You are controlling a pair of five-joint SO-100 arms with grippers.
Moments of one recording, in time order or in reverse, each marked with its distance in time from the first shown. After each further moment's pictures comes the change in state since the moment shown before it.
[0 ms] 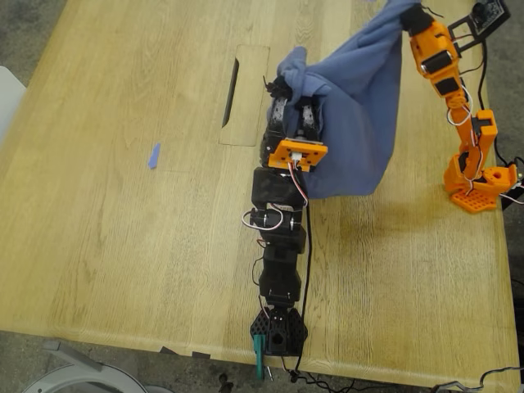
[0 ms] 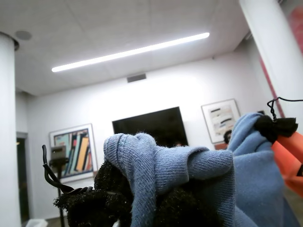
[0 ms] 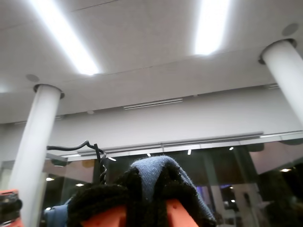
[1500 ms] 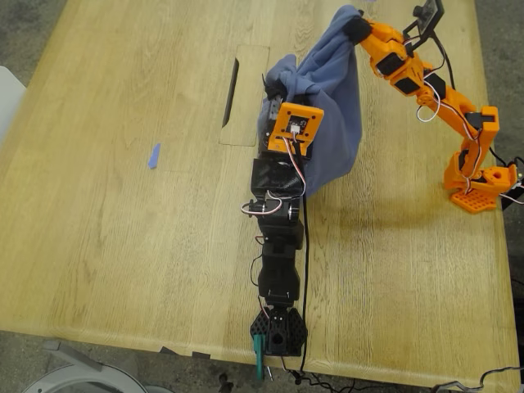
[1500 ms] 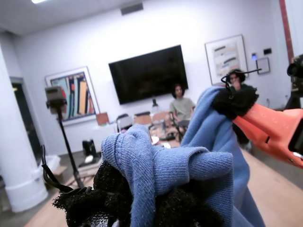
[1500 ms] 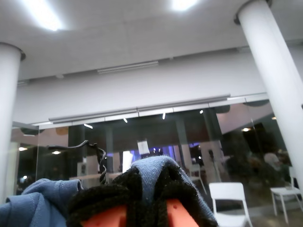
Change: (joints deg) arm 0 -3.8 -3.9 0.0 13.9 0.0; arm 1 10.5 0.1 16.4 -6.1 4.9
